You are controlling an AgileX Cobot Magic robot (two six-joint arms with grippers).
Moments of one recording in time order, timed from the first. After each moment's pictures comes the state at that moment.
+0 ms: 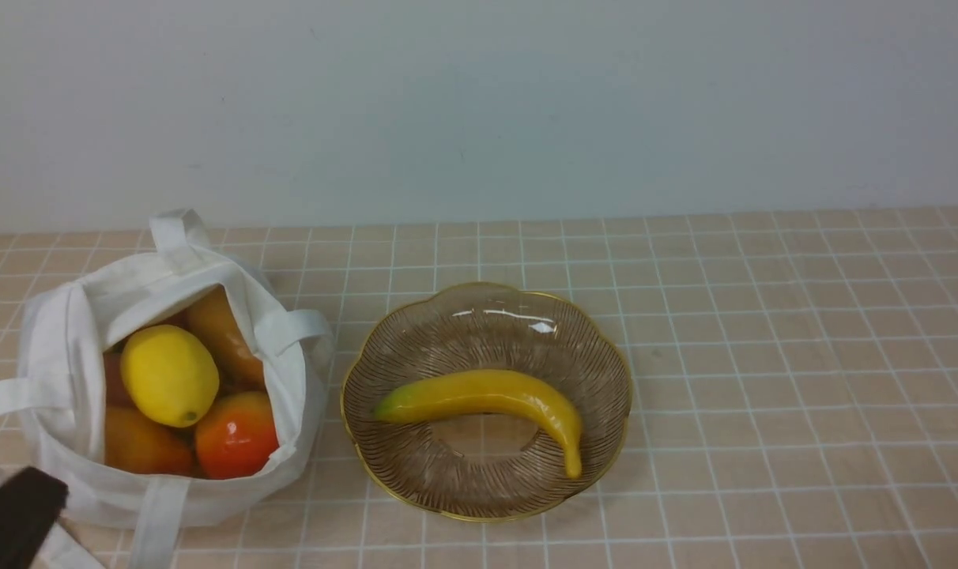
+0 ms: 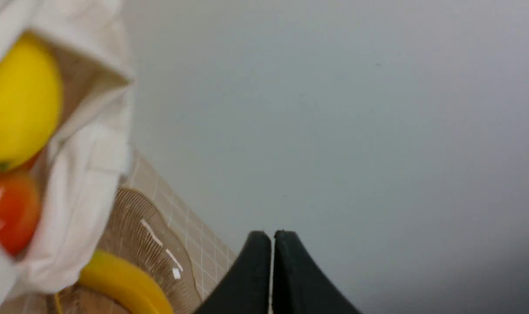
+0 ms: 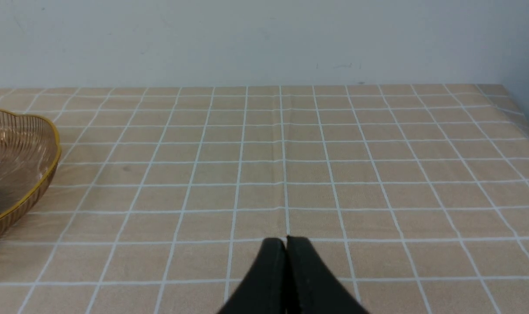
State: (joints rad) right arm -0.02 -0.01 0.02 -0.03 0.38 0.02; left arm -0.08 0.02 -0.13 -1.02 0.25 -0.08
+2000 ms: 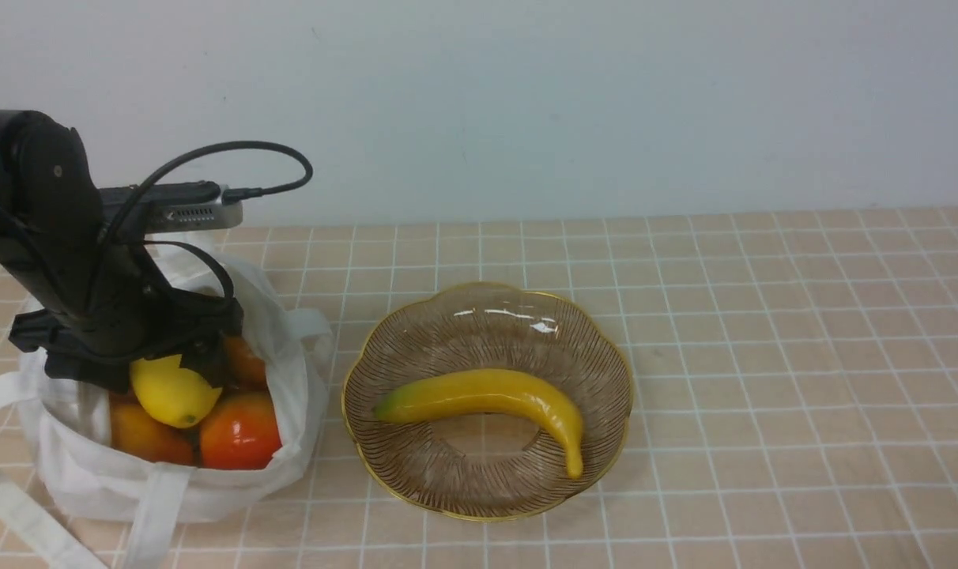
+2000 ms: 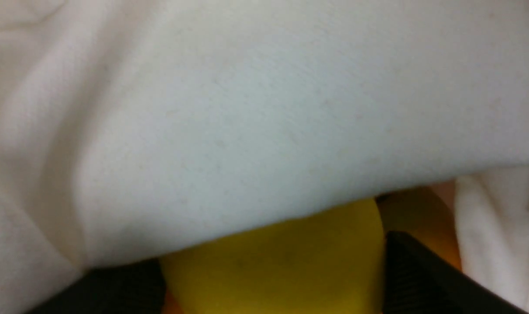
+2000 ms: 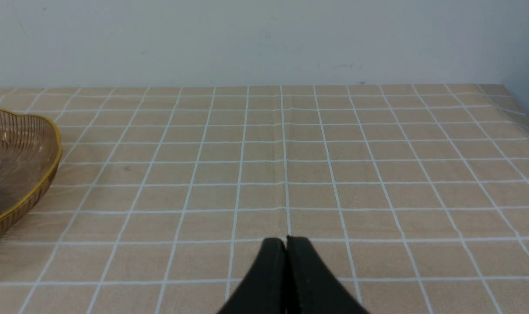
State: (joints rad) right arm -0.02 -0.01 0.02 -0.03 0.38 0.02; left arm -0.08 1.65 -1.16 0.00 0.90 -0.17
